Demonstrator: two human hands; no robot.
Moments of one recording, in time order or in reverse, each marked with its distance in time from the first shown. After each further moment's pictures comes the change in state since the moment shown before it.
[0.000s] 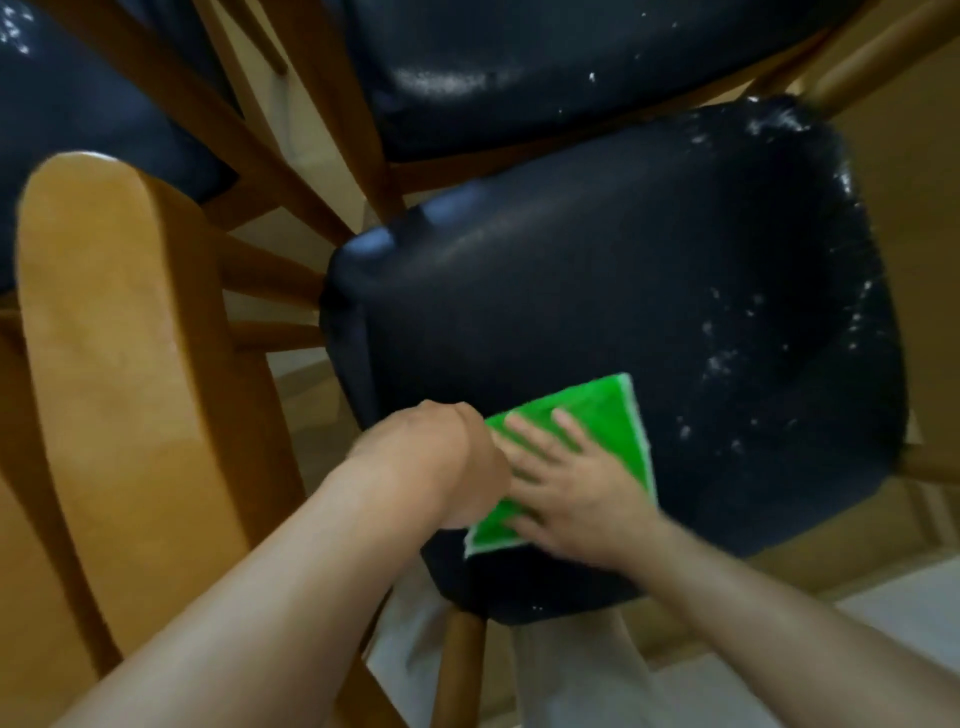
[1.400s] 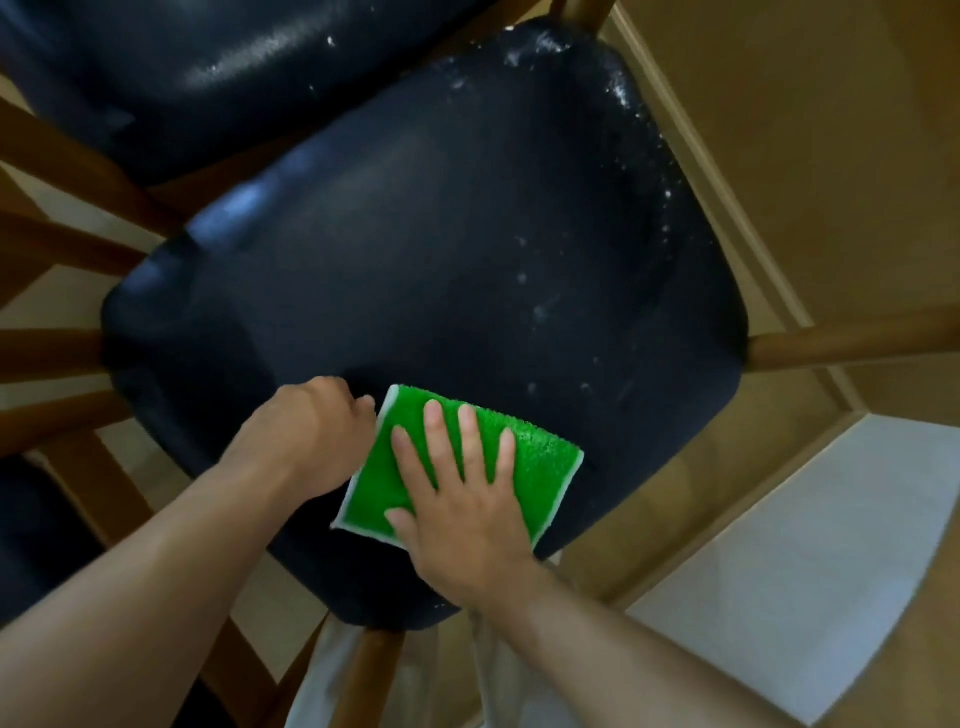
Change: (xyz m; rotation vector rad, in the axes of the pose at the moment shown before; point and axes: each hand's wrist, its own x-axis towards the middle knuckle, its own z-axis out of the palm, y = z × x) left_hand 0.059 0.034 0.019 -0.081 0.126 -0.027; right_hand -0.027 -0.046 0.025 0.123 -0.007 0.702
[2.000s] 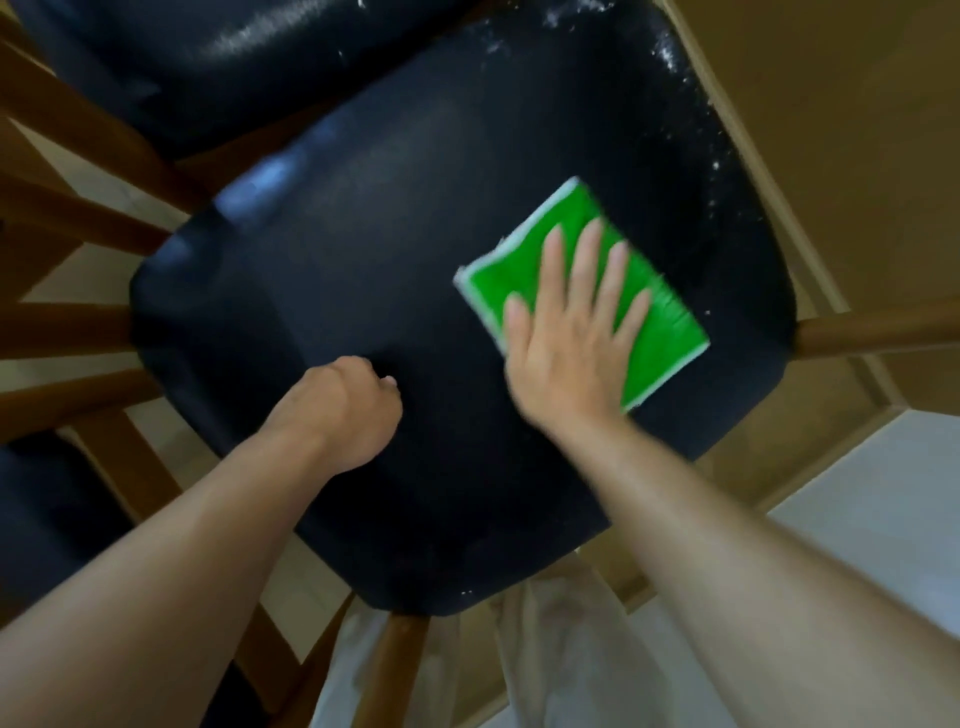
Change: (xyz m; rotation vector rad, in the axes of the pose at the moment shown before) left_hand 0.009 -0.008 0.007 -0.055 0.016 -0.006; right_hand 0.083 0.070 -0.046 0.091 0.225 0.506
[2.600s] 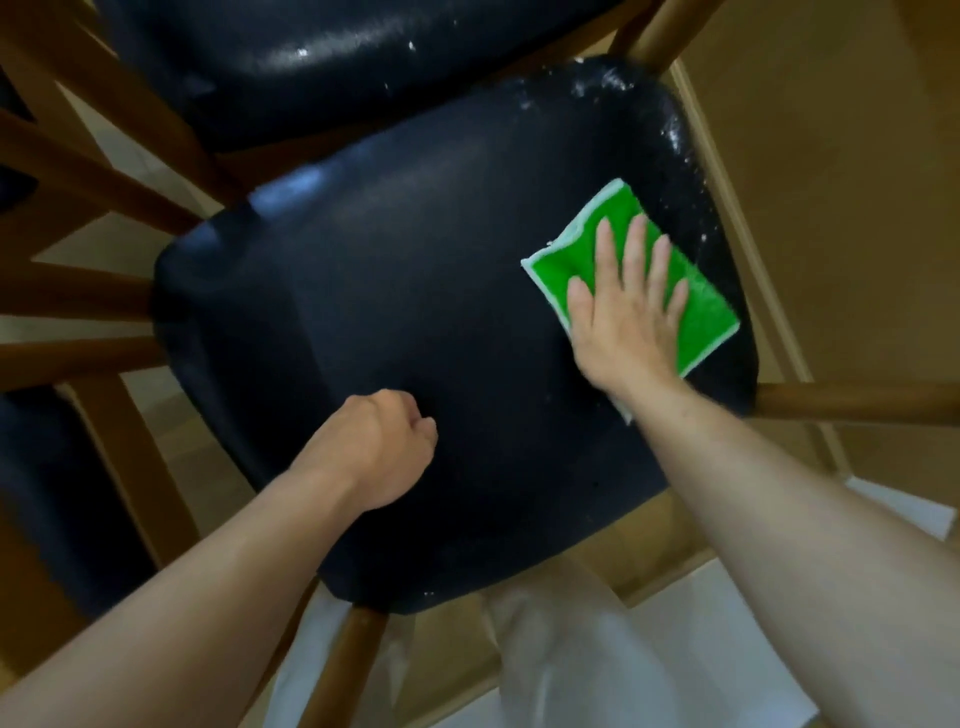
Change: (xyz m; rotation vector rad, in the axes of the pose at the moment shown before) left_hand -0.033 0.018 0.008 -0.194 -0.115 0.023; right_hand 0.067 0.057 -0.027 -0.029 -0.149 -0.109
